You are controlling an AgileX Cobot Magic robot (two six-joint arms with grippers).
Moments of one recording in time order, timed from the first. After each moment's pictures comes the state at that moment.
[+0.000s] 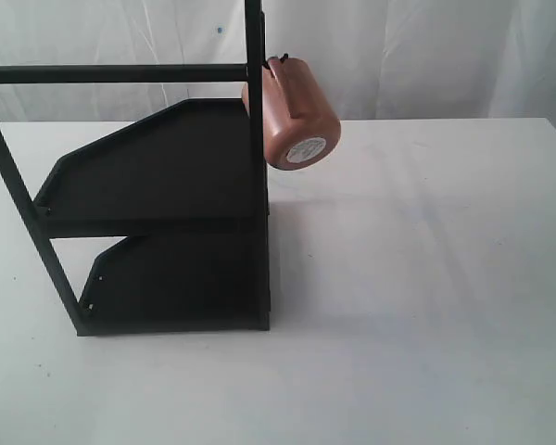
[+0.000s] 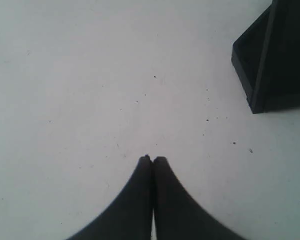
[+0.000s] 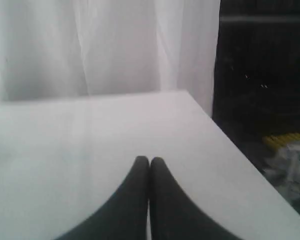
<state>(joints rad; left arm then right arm) 0.15 0.00 0.02 -0.02 0.47 0.15 -0.13 0.00 0.01 0.01 0.11 0.10</state>
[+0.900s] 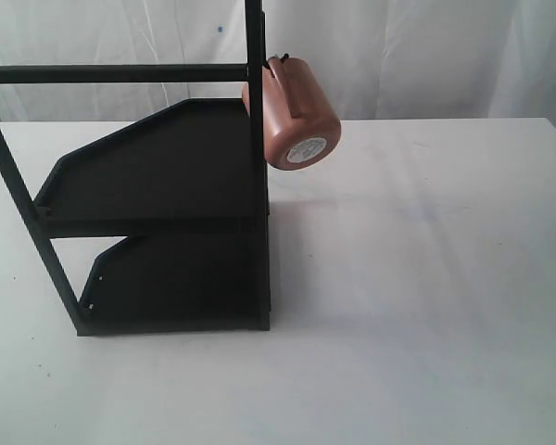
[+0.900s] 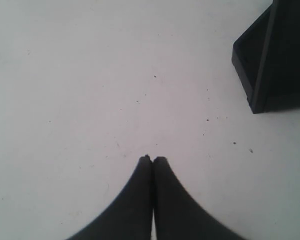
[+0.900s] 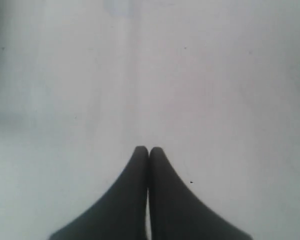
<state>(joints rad) 0.15 0.00 0.02 -0.02 0.47 0.15 0.05 0.92 -0.71 0.05 0.72 -0.07</state>
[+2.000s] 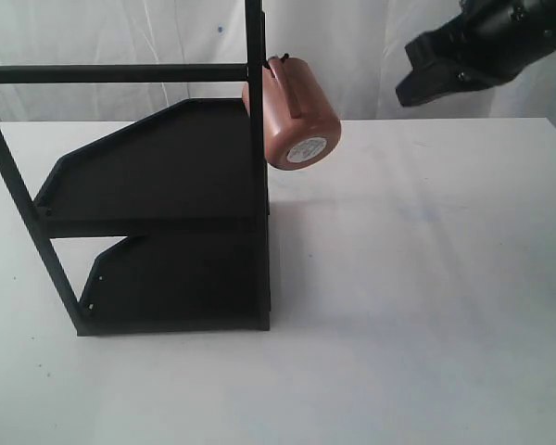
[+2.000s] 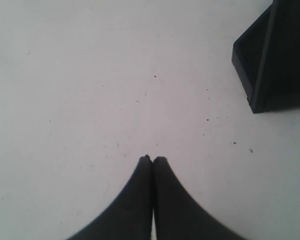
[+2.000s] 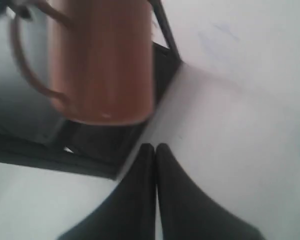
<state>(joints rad) 0.15 0.00 0.02 -0.02 0.47 0.15 0.10 1.59 -1.47 0.69 1.05 -0.70</state>
